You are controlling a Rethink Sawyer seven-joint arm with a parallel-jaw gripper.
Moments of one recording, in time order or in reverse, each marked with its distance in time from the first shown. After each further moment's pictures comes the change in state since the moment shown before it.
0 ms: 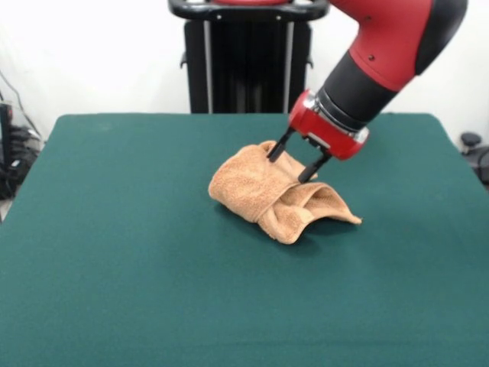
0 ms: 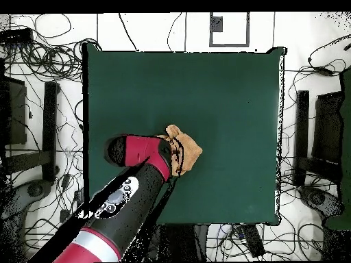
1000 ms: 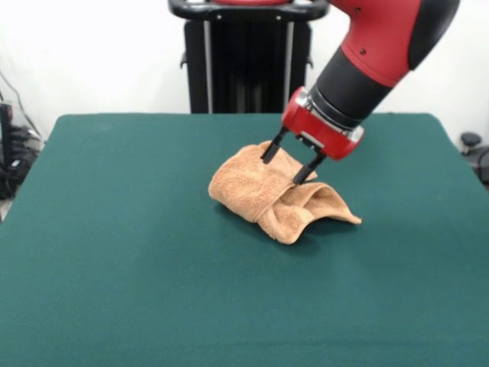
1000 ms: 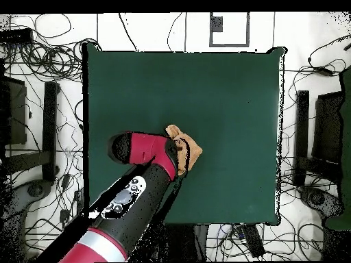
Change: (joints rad) arm -0.026 -0.015 0.000 0.000 0.017 -0.021 0.000
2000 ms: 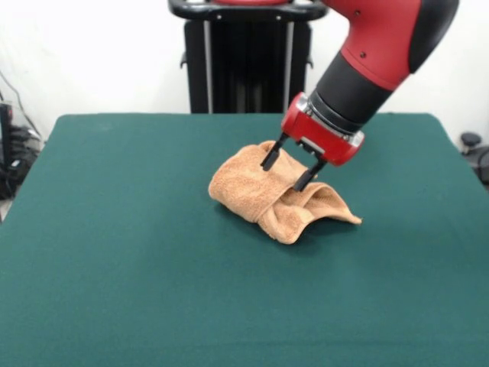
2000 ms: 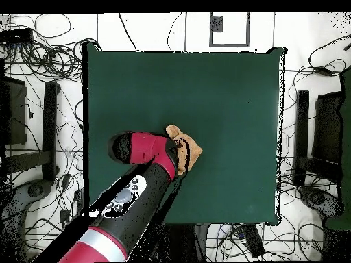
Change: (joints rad) arm 0.000 0.008 0.000 0.000 0.012 -0.049 0.000
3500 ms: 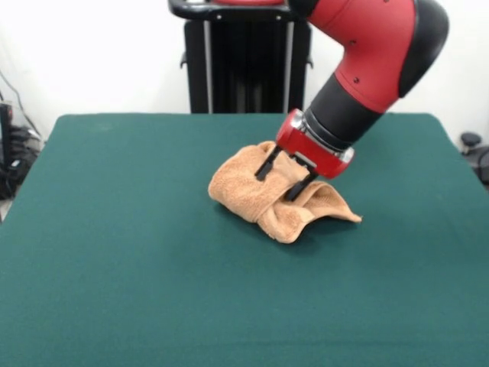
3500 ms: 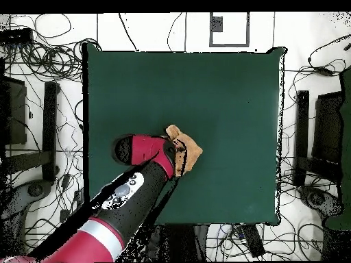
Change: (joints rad) arm 0.017 0.080 -0.017 -0.012 0.009 -0.014 0.000
